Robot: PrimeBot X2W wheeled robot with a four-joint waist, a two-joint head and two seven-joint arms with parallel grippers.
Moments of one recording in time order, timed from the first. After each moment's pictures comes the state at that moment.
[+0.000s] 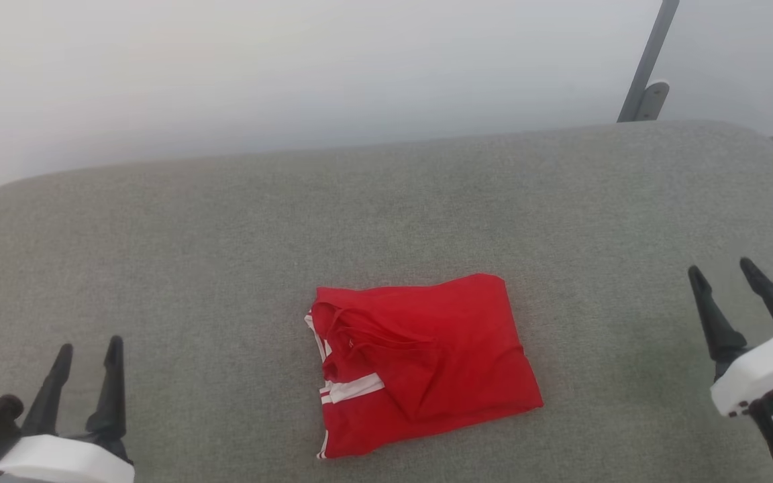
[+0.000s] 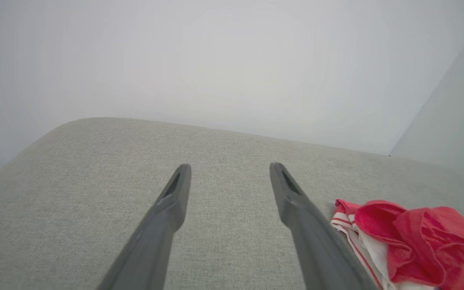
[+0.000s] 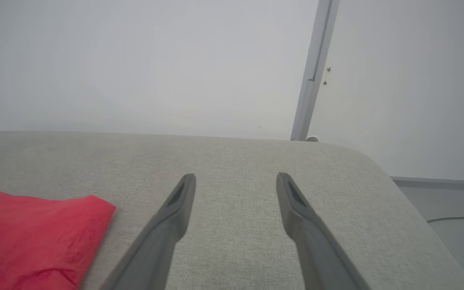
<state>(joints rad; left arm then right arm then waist) 0.00 0.34 0.06 0.26 -0.55 -0.12 -0.26 -0.23 -0.47 0.15 0.37 0.50 0.13 -0.18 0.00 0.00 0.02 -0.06</state>
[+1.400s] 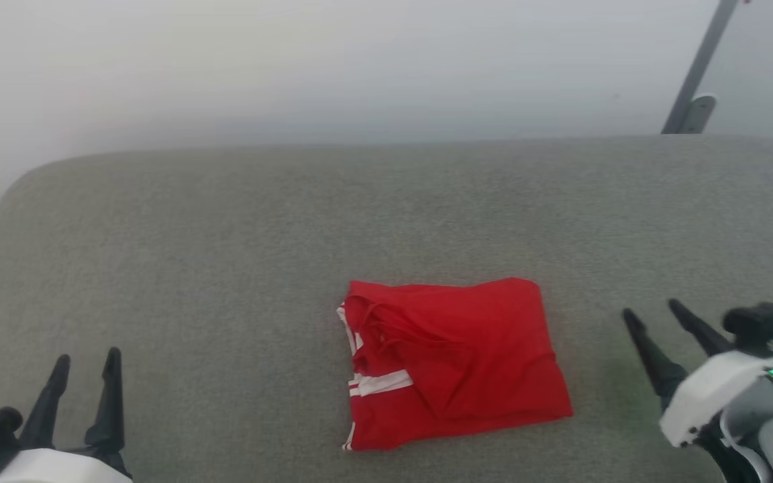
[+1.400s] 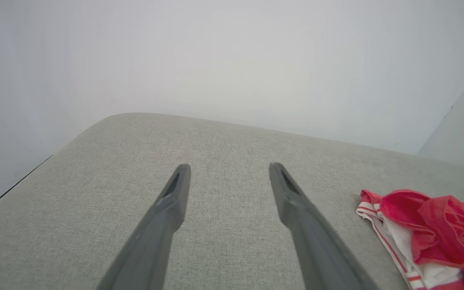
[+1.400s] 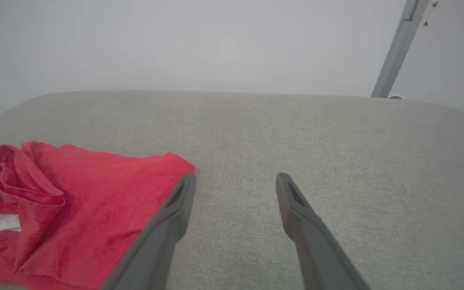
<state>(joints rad) 0.04 0.34 0.09 0.24 -0.53 -0.13 -0.26 -0.19 -0.43 0.27 0.33 0.59 0.13 -0.04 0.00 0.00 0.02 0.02</state>
